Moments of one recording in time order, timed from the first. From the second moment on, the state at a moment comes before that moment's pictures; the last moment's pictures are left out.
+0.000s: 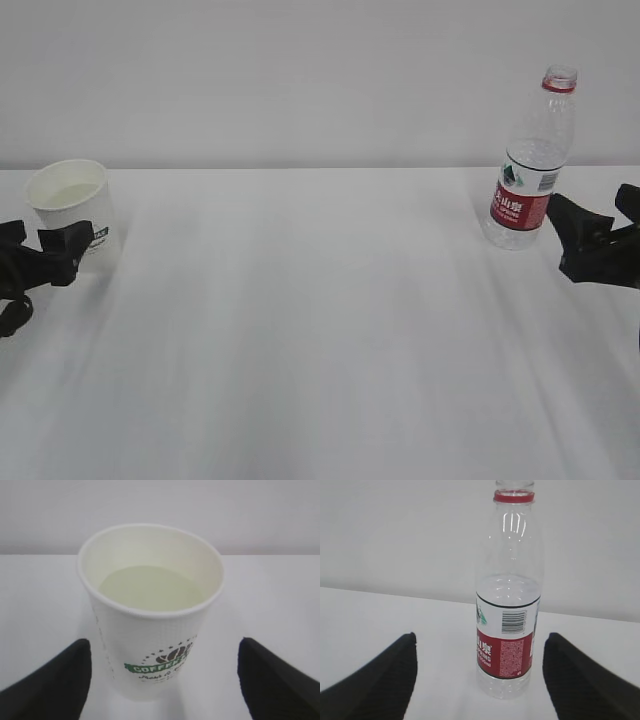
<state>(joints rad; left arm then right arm) -0.05 1.89 -0.46 0.13 -1.07 -0.16 0.03 1.67 -0.31 -0.12 -1.14 -0.01</state>
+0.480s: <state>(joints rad) -0.05 1.68 -0.45 0.13 -0.94 -0.16 0.03 1.61 -0.31 -0.14 -1.14 0.01</state>
